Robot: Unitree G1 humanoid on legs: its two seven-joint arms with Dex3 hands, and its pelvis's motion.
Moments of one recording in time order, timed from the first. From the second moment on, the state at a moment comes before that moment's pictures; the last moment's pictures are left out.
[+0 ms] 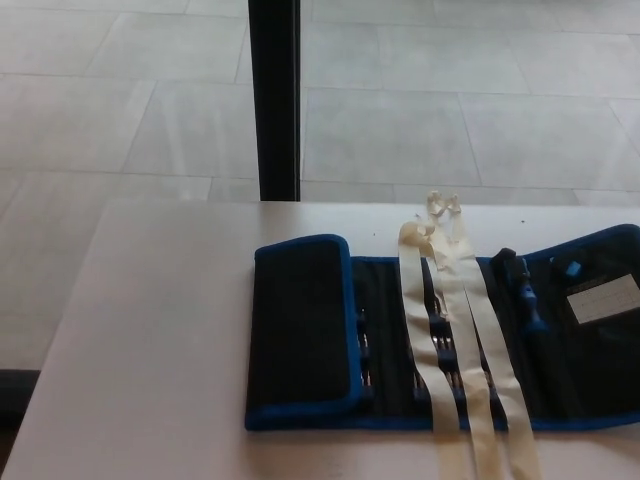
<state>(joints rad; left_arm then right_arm) -0.10 0.59 0.35 1.10 -0.03 -0.04 0.02 -0.04 -0.48 -0.62 0.99 0.15 0.04 0.05</state>
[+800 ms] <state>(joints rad) -0.19 0.65 0.54 1.23 -0.11 -0.04 0.04 -0.47 -0.75 -1.12 0.91 0.46 0.09 -0.03</state>
